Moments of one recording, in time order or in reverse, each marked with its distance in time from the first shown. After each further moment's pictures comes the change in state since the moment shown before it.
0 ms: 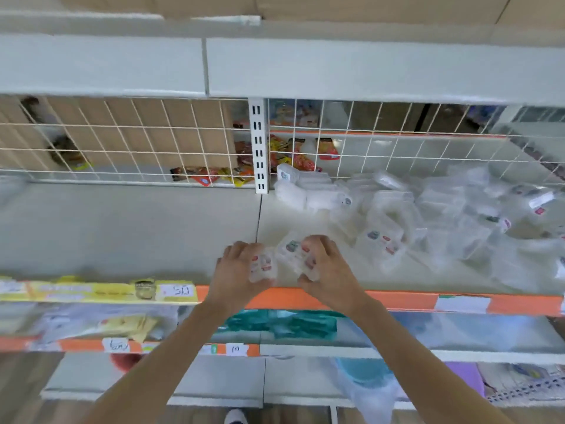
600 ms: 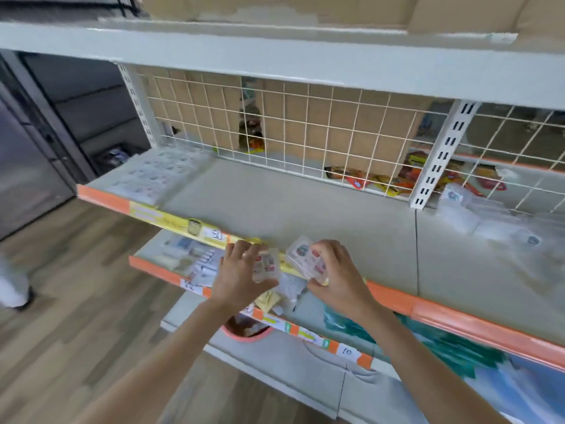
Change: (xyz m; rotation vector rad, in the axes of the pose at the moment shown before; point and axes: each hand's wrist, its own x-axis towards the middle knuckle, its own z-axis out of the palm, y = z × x) left_hand -0.133 -0.208 -0.149 0.099 0.242 -0.282; right_hand 0.059 -0.207 0.168 0.096 -0.084 -0.296
